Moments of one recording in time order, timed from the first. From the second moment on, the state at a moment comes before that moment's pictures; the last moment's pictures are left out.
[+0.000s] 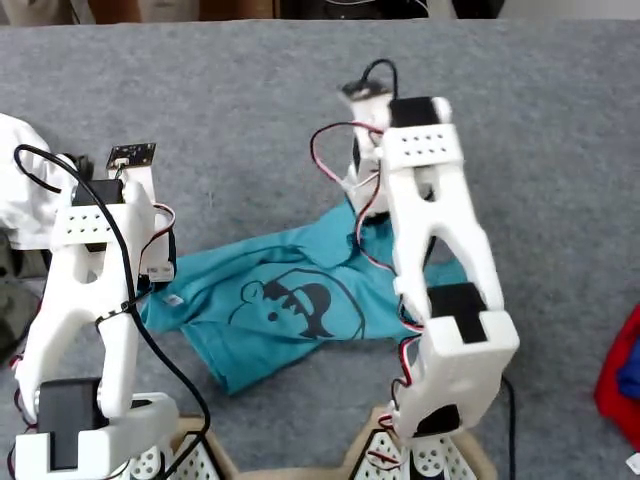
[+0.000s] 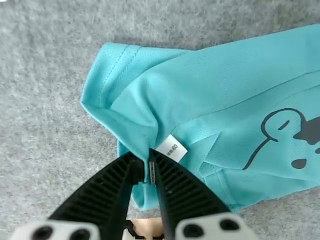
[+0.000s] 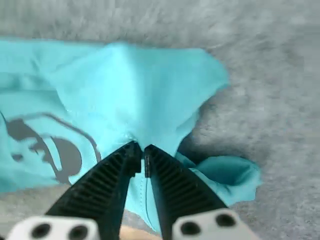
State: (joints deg) left arm -8.4 -14.1 28.6 82.5 -7.1; right arm -10.7 16.1 -16.6 97.2 -1.3
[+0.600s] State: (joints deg) left arm -8.4 -27.3 -1.8 82.7 -7.1; right arm -8.0 -1.3 -54.9 101.4 -10.1
